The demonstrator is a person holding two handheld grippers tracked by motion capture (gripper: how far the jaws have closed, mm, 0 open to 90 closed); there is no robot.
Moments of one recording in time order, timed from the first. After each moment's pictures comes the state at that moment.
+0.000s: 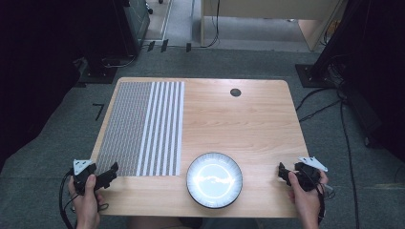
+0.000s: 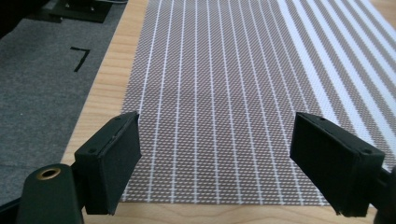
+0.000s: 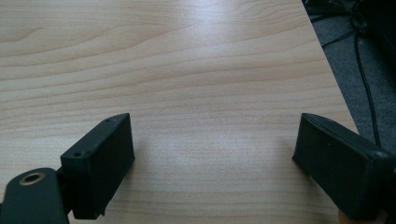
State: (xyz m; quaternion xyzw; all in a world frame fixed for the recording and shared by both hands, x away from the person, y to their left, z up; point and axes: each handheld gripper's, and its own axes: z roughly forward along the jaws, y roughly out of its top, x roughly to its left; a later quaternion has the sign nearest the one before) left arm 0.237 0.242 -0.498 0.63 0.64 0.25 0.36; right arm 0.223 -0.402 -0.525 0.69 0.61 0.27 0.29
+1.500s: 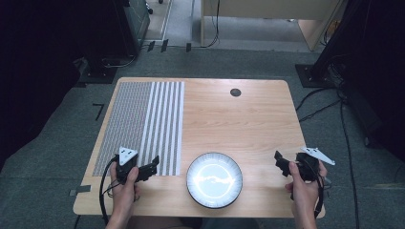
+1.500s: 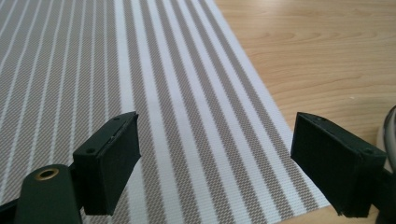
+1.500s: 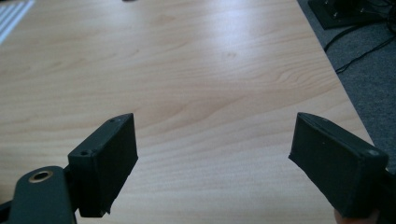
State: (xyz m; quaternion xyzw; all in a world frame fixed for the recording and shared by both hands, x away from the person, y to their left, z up) left arm 0.255 0.121 -0.472 0.70 0.55 0.22 0.41; right arm 0.228 -0.379 -0.467 0.70 0.56 0.36 0.26
